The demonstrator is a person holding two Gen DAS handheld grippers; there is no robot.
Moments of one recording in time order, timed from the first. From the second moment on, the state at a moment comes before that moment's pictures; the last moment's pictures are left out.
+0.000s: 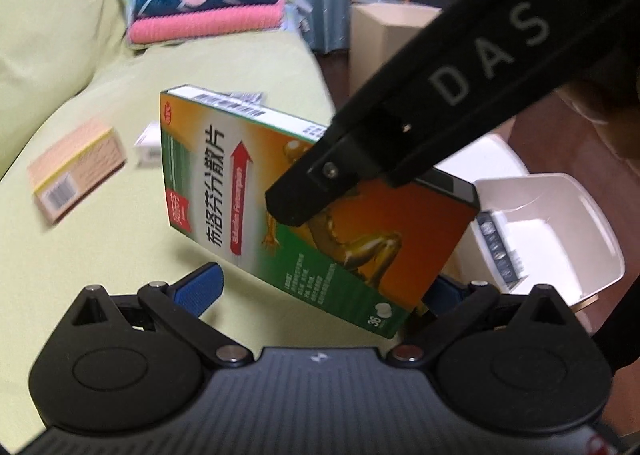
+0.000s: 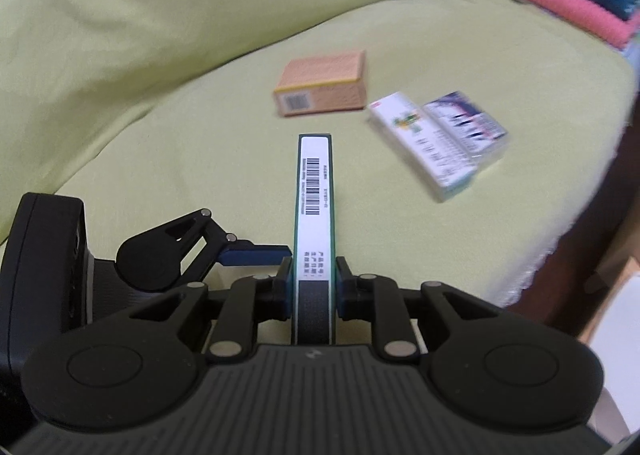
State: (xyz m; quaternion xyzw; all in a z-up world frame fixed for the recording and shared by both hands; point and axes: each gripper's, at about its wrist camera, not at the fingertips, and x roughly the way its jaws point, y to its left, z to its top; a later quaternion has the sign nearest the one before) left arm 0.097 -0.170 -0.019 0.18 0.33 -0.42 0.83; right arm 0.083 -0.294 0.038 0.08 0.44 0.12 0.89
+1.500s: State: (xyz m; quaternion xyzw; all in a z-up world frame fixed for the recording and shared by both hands) left arm -0.019 -0.446 -0.129 0.39 0.28 -0.58 0.66; right arm -0.173 -0.544 -0.146 0.32 0.42 -0.28 0.81
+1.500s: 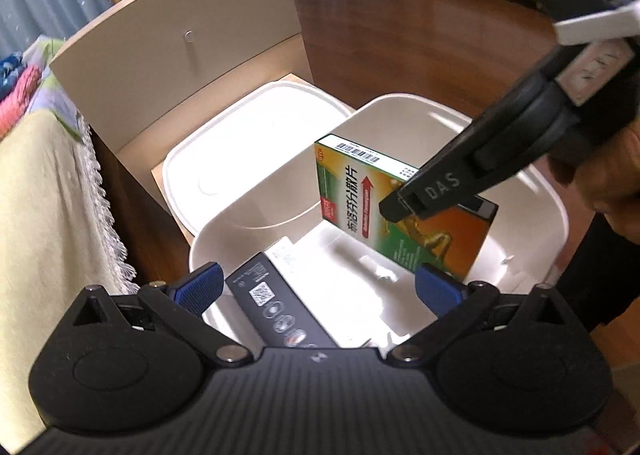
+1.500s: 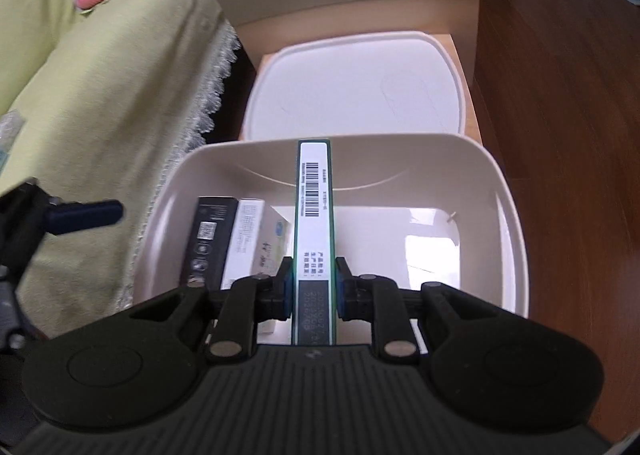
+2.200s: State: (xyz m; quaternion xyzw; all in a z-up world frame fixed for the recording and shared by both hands) left arm -0.032 -0.442 -0.155 0.47 0.24 -0.58 0.62; right arm -0.127 -0.538 -0.193 0.33 0.44 -0.28 0.79
